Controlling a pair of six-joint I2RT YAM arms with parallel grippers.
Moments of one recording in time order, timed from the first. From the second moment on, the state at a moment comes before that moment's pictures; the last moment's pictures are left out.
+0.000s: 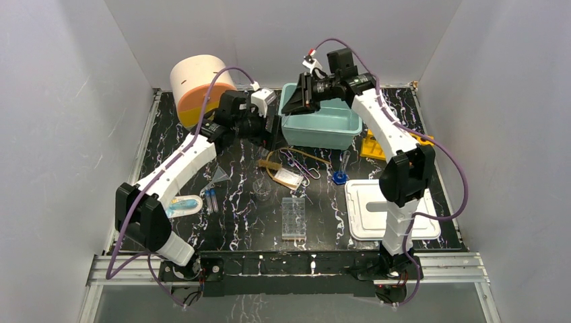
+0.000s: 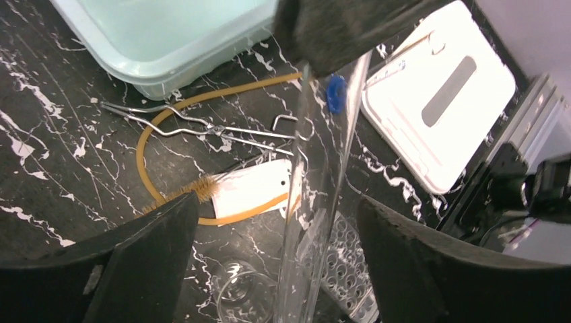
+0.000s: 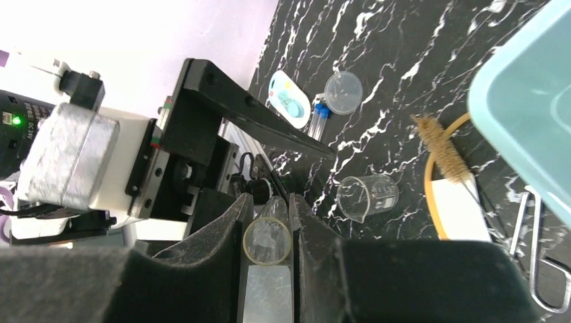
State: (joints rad) left arm -0.50 1.53 1.35 -0.45 0.45 -0.09; right arm 0.43 1.96 1.99 -0.69 -0.93 0.57
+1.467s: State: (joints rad) left arm -0.42 1.50 1.30 -0.41 0.35 -0.29; right arm -0.18 1.68 1.88 -0.81 -0.11 0.29
